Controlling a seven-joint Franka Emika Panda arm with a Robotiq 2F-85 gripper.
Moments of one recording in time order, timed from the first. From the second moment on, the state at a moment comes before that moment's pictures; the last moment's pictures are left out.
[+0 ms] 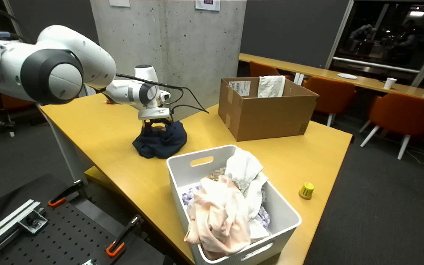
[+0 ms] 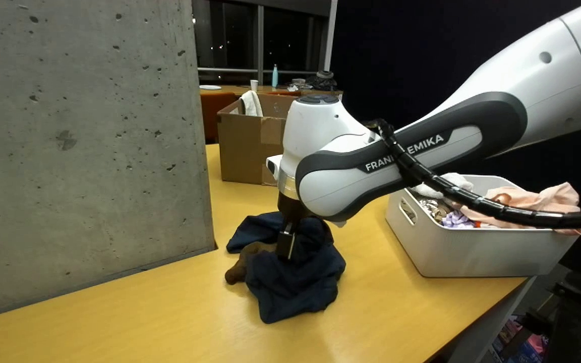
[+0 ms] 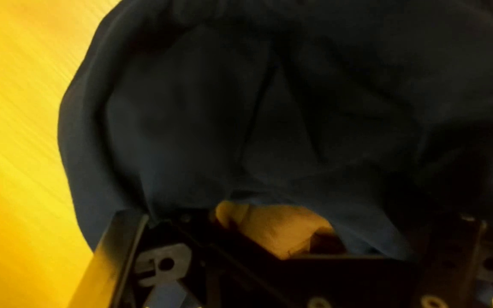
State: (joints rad) arm 0.26 1.24 0.02 -0.97 -0.15 2.38 -0.34
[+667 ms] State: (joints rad) arm 0.31 1.24 -0.04 -1.07 -0.17 2.65 -0.33
